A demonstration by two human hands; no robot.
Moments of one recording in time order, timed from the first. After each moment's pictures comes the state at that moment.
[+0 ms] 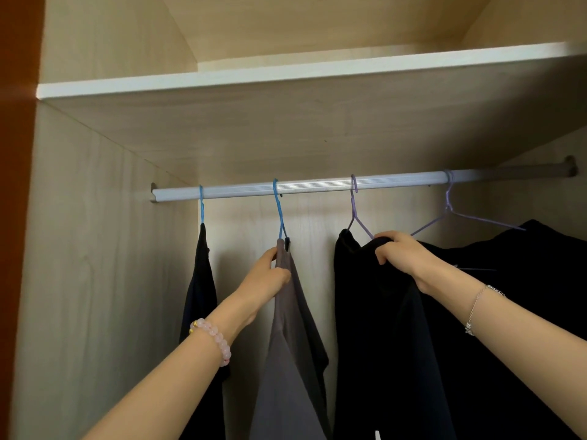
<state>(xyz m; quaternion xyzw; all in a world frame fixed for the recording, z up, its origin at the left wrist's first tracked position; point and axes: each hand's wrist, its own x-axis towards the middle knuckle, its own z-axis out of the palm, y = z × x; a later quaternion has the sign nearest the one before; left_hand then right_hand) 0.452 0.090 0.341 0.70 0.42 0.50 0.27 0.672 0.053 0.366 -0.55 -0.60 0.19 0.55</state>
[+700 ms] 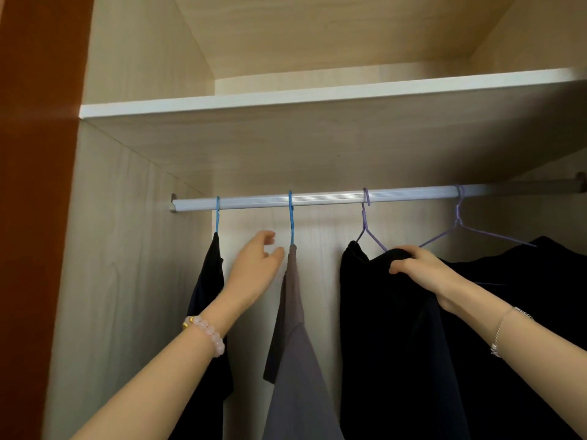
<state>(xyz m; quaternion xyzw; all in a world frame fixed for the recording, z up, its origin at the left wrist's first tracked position) 0.418 0.079 0.365 0.70 0.43 0.57 0.05 0.684 0.056 0.357 -0.53 -0.59 0.20 0.58</state>
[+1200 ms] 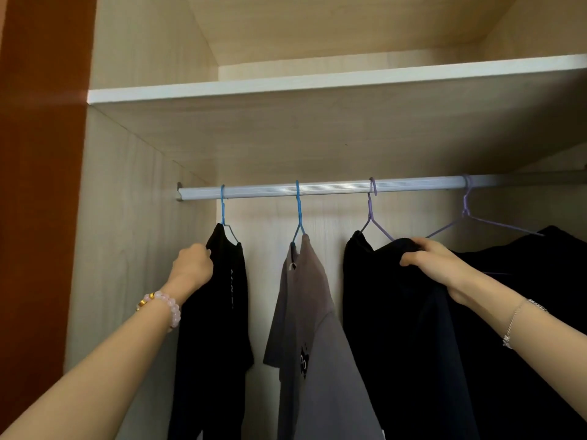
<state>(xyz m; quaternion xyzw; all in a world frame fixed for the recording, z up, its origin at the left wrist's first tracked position) 0.314 0.132 0.364 0.61 0.66 0.43 -0.04 0.685 0.054 0.351 -0.54 -0.59 0.19 0.57</state>
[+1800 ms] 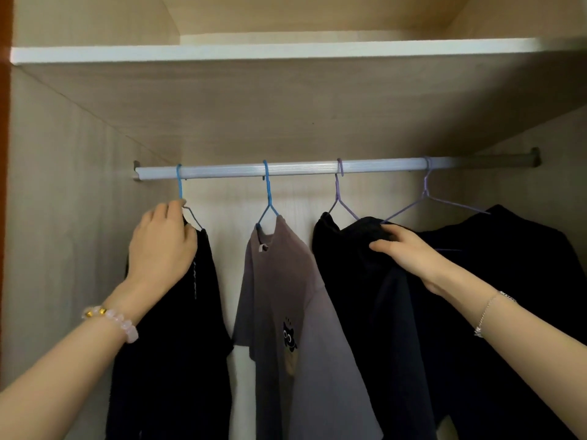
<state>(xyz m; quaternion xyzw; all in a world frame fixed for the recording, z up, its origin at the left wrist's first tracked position) 0.352 0.074 0.349 0.62 0.55 0.50 -0.27 0.690 0.028 0.334 -0.53 -0.61 0.16 0.57</state>
